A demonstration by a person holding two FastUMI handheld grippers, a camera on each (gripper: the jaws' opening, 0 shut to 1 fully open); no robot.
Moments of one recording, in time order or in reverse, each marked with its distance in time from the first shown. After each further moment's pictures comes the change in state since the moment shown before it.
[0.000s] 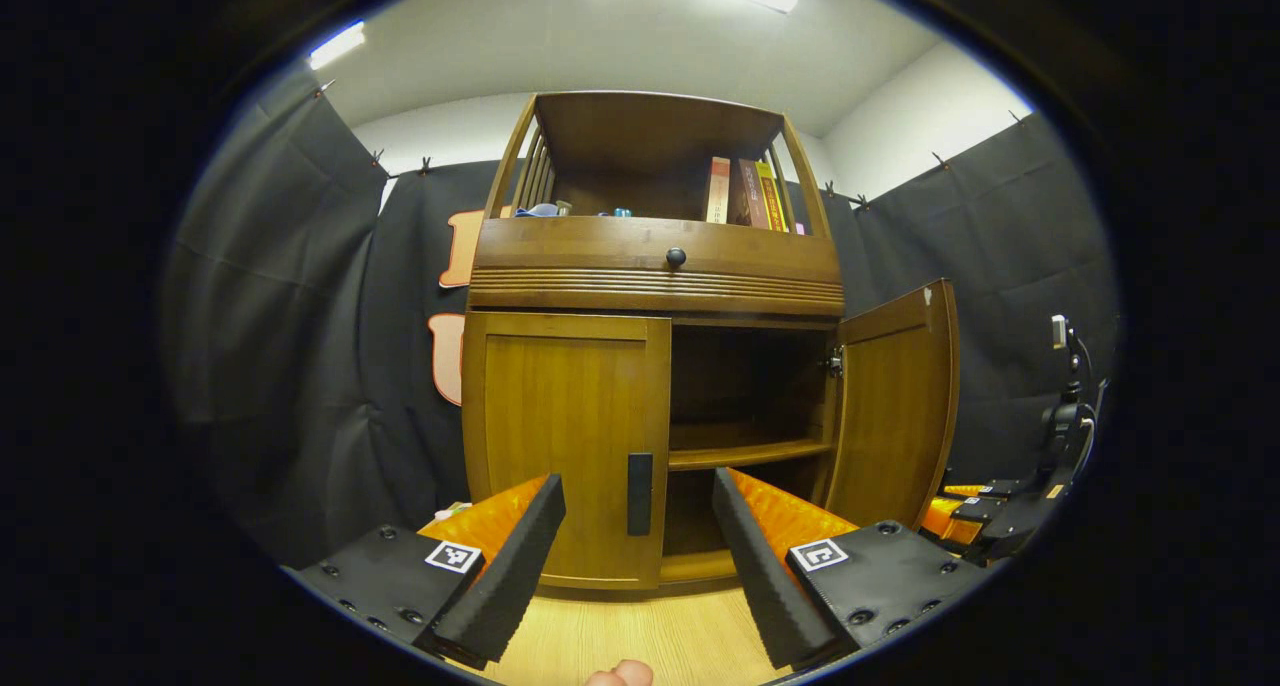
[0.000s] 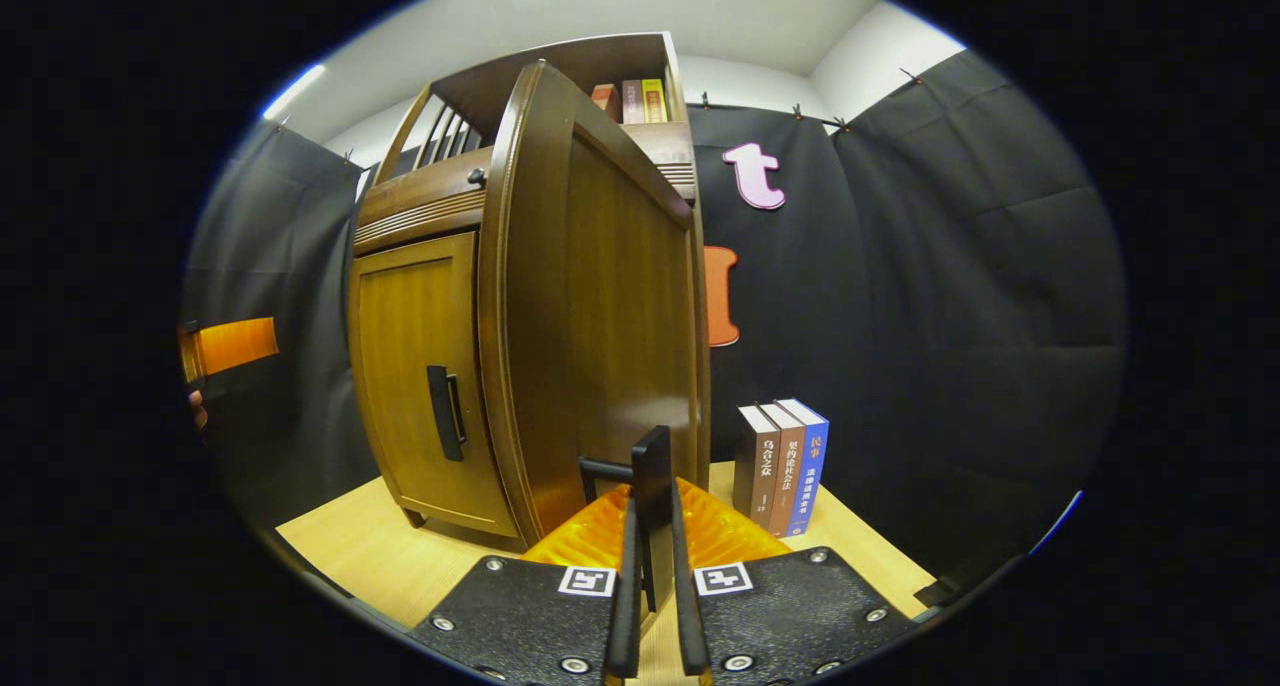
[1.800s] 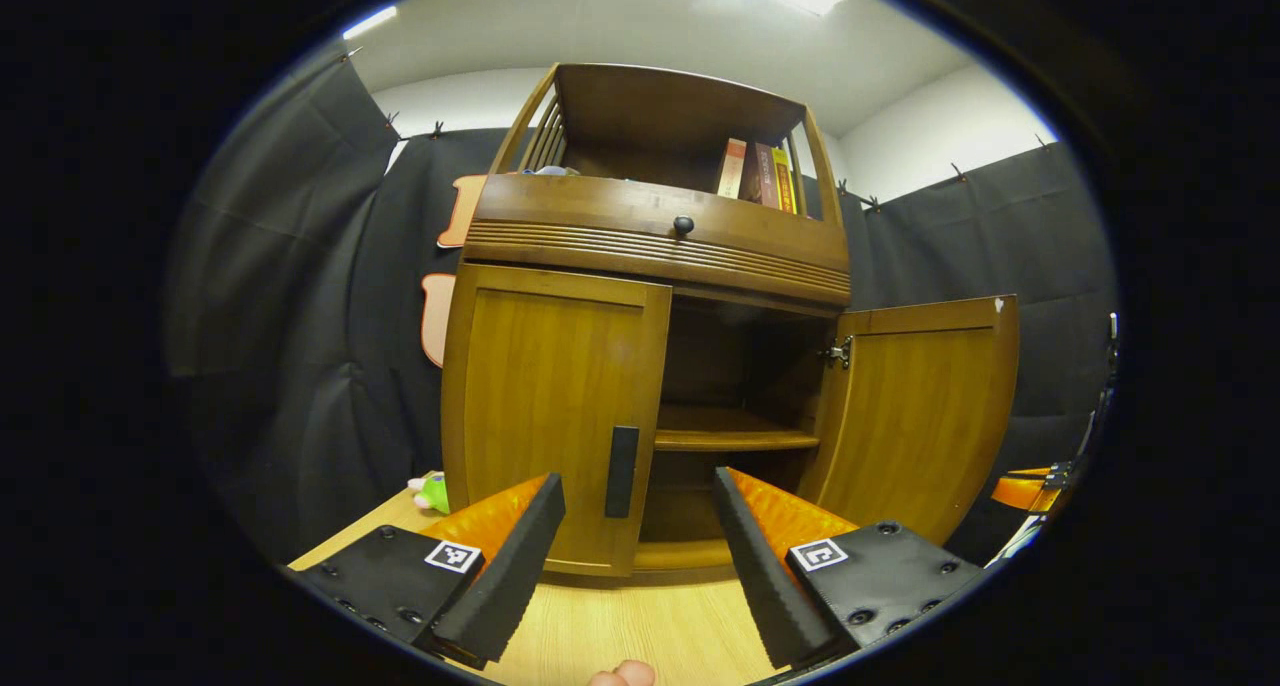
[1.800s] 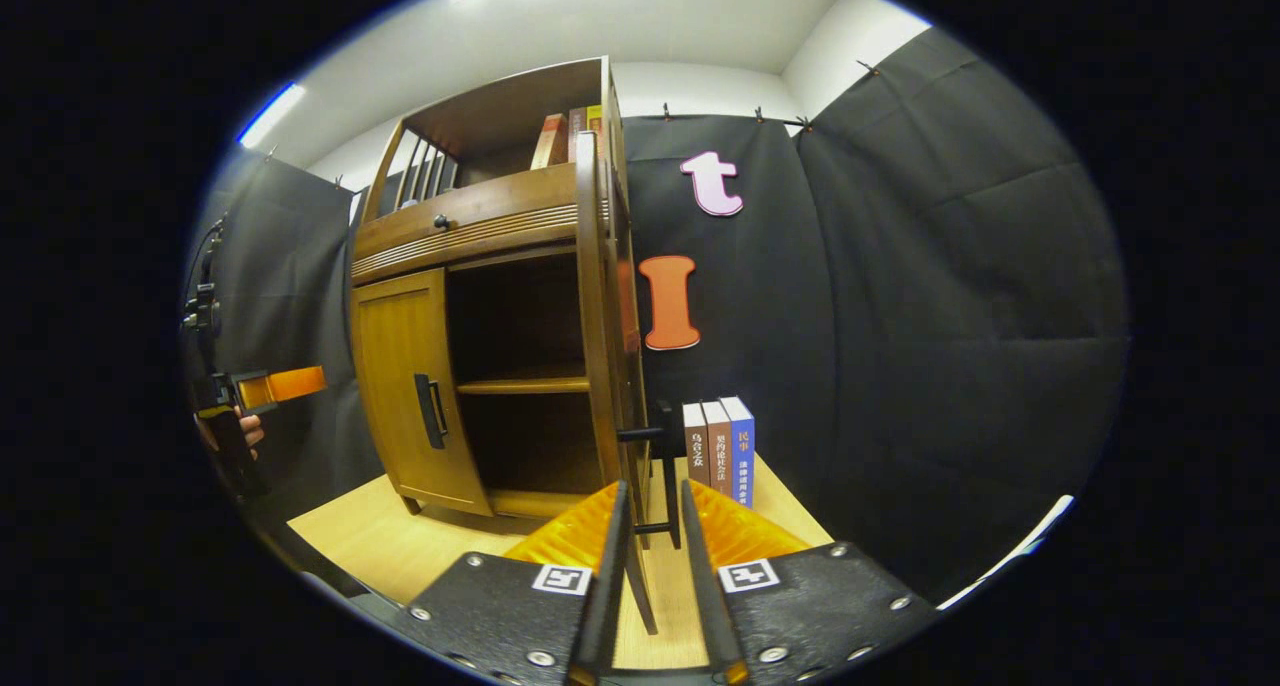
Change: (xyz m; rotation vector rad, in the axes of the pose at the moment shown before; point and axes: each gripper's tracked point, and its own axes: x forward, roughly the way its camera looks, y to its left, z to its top) left arm 0.013 0.002 -0.037 -0.092 0.050 -0.001; right arm -0.085 -0.093 0.026 0.009 -0.008 0.014
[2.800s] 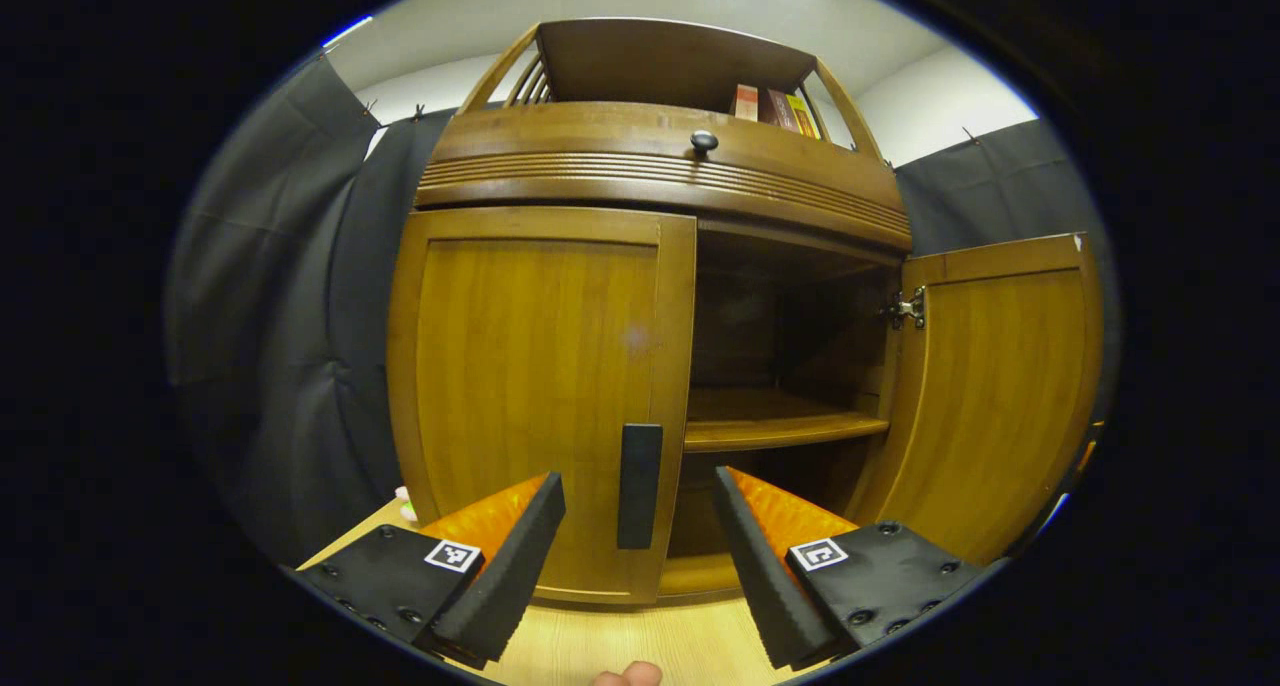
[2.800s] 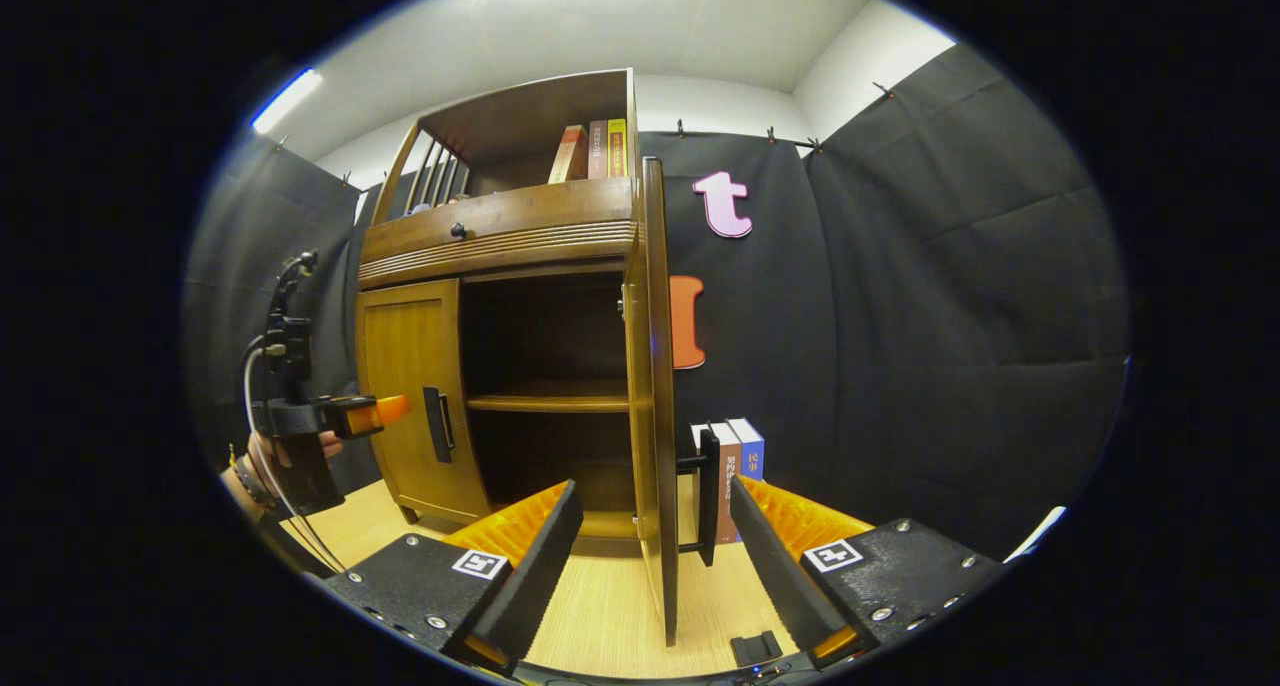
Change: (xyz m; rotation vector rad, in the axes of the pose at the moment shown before) left arm 0.137 0.007 -0.049 0.063 0.047 0.018; right arm 0.000 0.021 0.012 -0.034 -0.035 -0.043
